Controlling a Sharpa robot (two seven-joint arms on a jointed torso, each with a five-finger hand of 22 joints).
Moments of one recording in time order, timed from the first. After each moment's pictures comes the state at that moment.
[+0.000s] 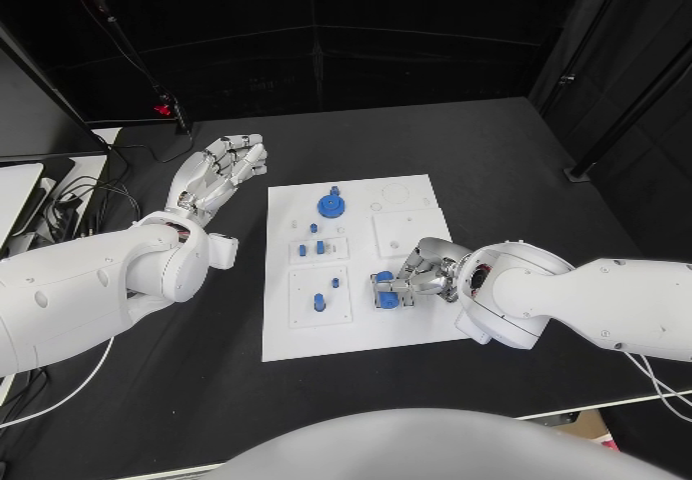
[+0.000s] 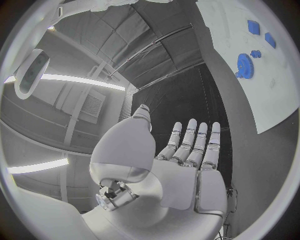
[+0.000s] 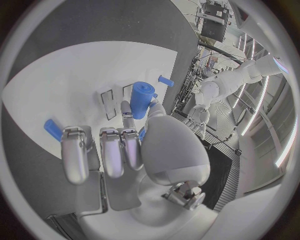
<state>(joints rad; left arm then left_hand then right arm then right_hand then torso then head) 1.26 -0.74 -0.24 1.35 -0.11 -0.37 0.68 1.19 0.06 -0.10 0.29 0.22 0.21 0.14 0.68 0.09 0.33 0.27 0.66 0.07 0.15 0.27 0.77 0.10 0.08 0.36 0.29 0.06 0.52 1.13 -1.01 -0.14 1.93 -1.03 -0.42 -0.62 1.28 0.06 -0.18 0.29 0.27 1.08 0.12 0.19 0.08 1.47 0.05 1.57 1.31 1.46 -0.01 1.57 1.31 0.01 1.47 0.10 1.57 1.31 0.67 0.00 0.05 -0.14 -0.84</state>
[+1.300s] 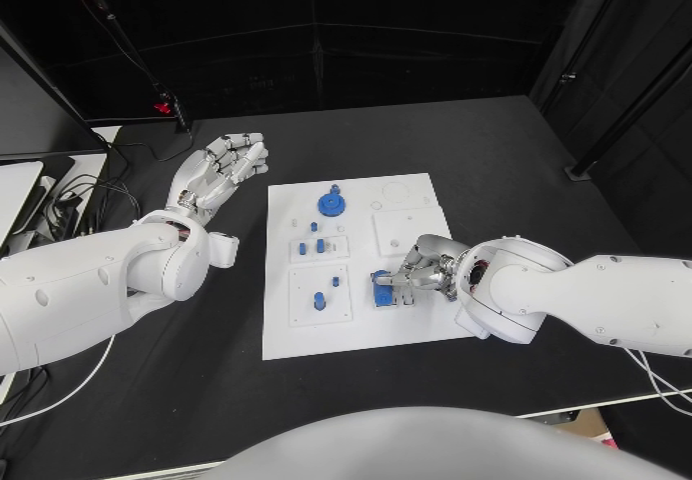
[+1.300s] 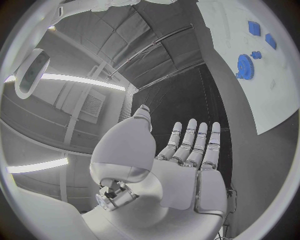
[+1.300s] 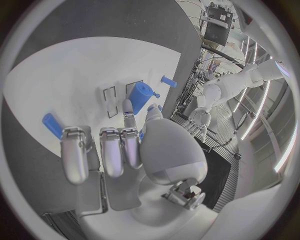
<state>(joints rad) 1.26 -0.73 -0.24 1.35 -0.11 -0.37 0.68 1.19 0.07 -0.10 0.29 0.22 0.21 0.14 0.68 0.09 0.33 0.27 0.66 0.07 0.15 0.27 0.77 0.10 0.08 0.36 0.29 0.06 0.52 1.13 -1.00 -0.14 1.91 -1.06 -0.39 -0.63 1.22 0.11 -0.23 0.29 0.17 1.05 0.14 0.18 0.09 1.46 0.06 1.57 1.31 1.47 0.00 1.57 1.31 0.01 1.47 0.11 1.57 1.31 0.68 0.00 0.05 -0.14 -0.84</state>
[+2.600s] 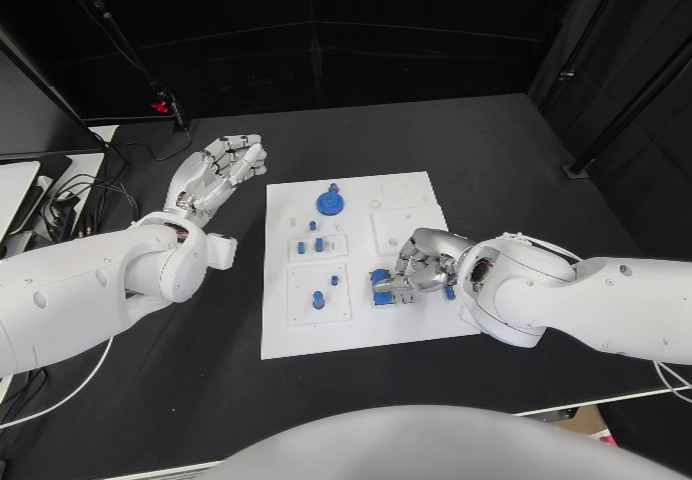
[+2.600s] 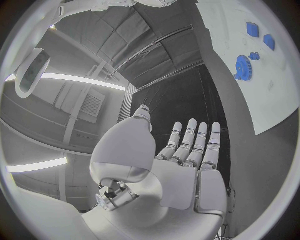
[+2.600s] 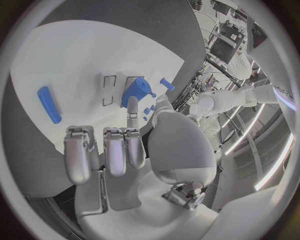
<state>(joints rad) 1.25 -0.74 -0.24 1.34 -0.11 -0.36 0.68 1.19 0.07 -0.10 0.29 0.22 0.21 0.14 0.69 0.09 0.33 0.27 0.67 0.07 0.15 0.27 0.77 0.10 0.08 0.36 0.29 0.06 0.52 1.13 -1.03 -0.15 1.95 -1.28 -0.38 -0.60 1.17 -0.08 -0.10 0.29 0.05 1.05 0.05 0.54 0.39 1.47 0.00 1.57 1.31 1.47 -0.06 1.57 1.31 0.01 1.47 0.06 1.57 1.31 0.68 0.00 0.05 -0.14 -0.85</state>
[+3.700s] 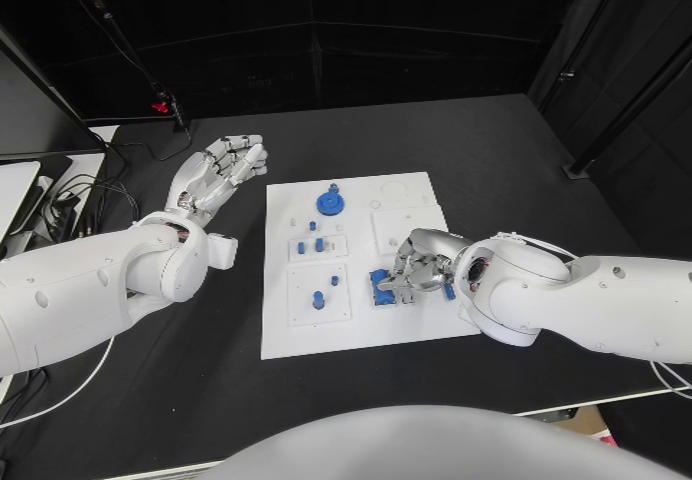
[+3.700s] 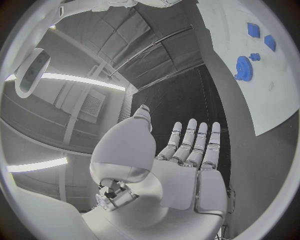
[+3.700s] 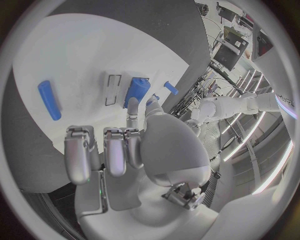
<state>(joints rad) 1.25 -0.73 -0.24 1.34 -0.11 -0.36 0.68 1.19 0.07 -0.10 0.29 0.22 0.21 0.14 0.69 0.09 0.33 0.27 0.67 0.07 0.15 0.27 0.77 0.10 0.08 0.36 0.29 0.06 0.52 1.13 -1.01 -0.15 1.93 -1.33 -0.36 -0.62 1.27 0.00 -0.10 0.29 0.07 0.99 0.05 0.61 0.47 1.47 0.00 1.57 1.31 1.47 -0.06 1.57 1.31 0.01 1.47 0.05 1.57 1.31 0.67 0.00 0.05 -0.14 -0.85</state>
